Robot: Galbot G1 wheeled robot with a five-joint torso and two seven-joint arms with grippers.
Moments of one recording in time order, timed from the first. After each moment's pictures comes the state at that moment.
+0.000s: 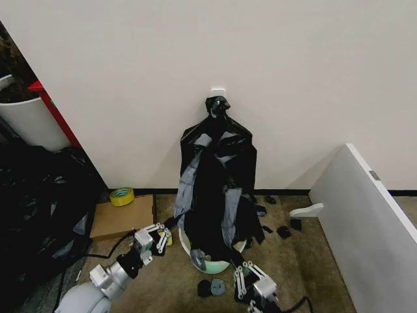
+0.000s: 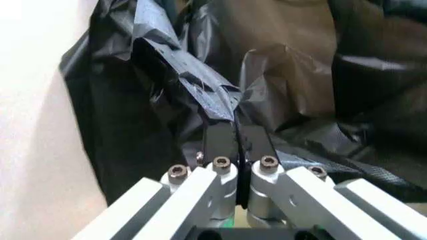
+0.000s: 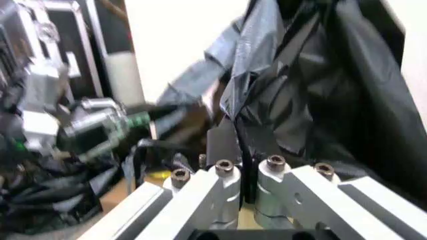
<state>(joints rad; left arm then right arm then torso) 1.59 -0.91 -0.42 -2.00 -0.39 -0.45 0.39 -1.81 0.92 -0.02 2.22 0.02 0.50 0.28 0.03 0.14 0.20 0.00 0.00</state>
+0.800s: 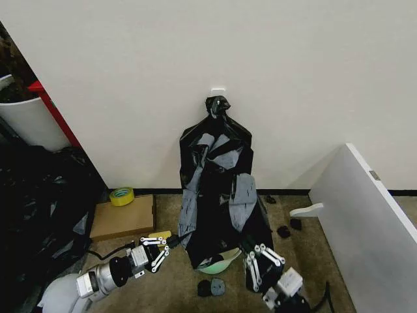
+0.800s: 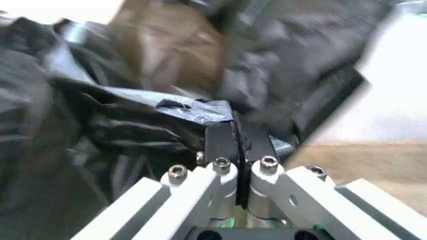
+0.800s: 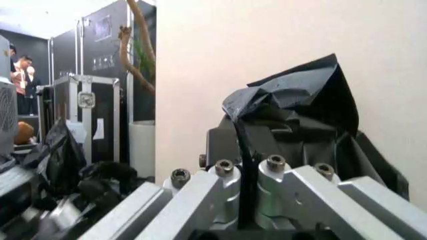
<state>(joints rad) 1.56 -0.94 -0.56 -1.95 -0.39 -0.54 0.93 -1.70 0.88 0.10 2.26 0.08 0.66 0.13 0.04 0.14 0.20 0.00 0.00</state>
